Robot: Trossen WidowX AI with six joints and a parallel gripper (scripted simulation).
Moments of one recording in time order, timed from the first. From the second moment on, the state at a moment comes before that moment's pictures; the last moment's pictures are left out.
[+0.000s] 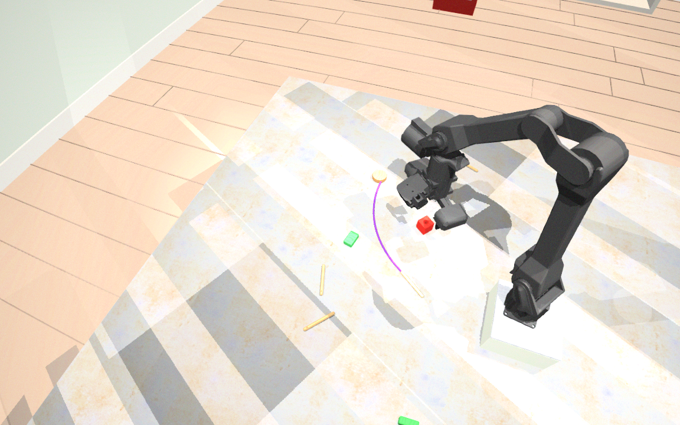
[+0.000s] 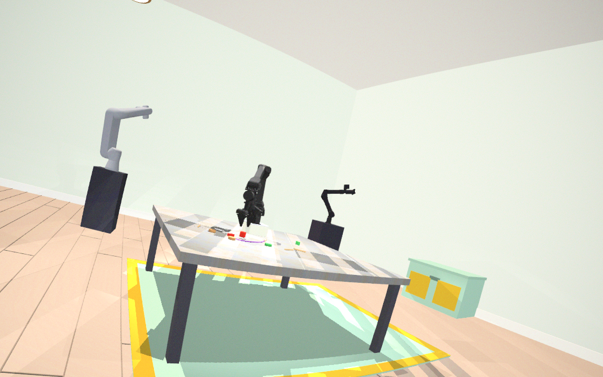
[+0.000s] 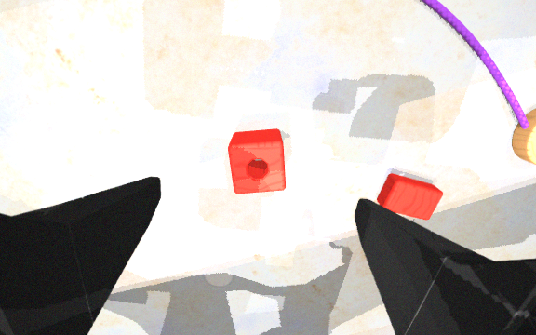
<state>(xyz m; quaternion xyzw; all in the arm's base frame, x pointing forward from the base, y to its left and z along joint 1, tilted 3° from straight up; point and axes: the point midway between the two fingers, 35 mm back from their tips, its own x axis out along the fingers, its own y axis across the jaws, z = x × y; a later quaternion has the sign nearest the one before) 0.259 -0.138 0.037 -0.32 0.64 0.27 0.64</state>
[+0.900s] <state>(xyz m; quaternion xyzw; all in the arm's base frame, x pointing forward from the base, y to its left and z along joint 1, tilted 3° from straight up) 0.254 -0.135 0.039 0.26 0.64 -0.29 0.66</state>
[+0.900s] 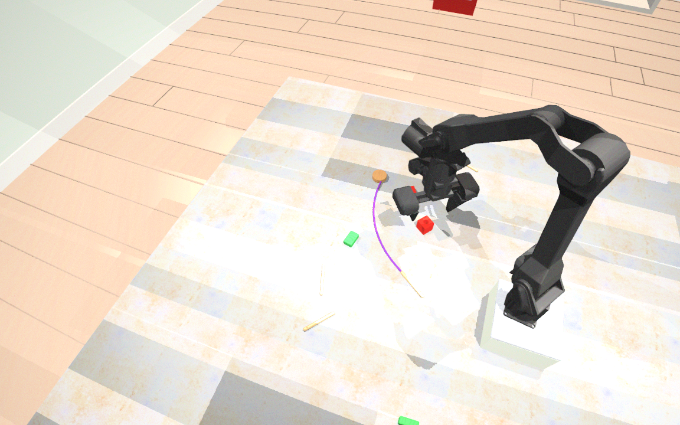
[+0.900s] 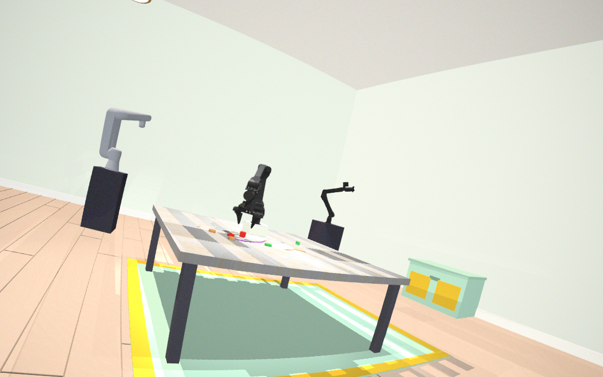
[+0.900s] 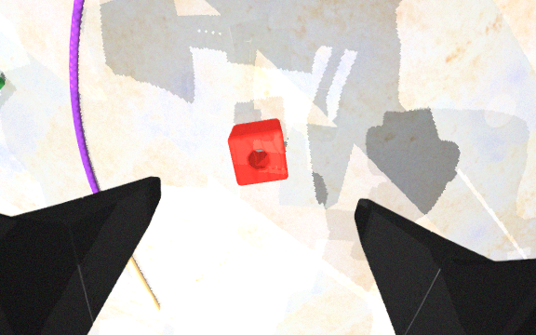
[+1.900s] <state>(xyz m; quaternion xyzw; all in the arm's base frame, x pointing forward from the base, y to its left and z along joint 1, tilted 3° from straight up) 0.256 -0.135 0.050 0.60 0.34 -0.61 0.38</state>
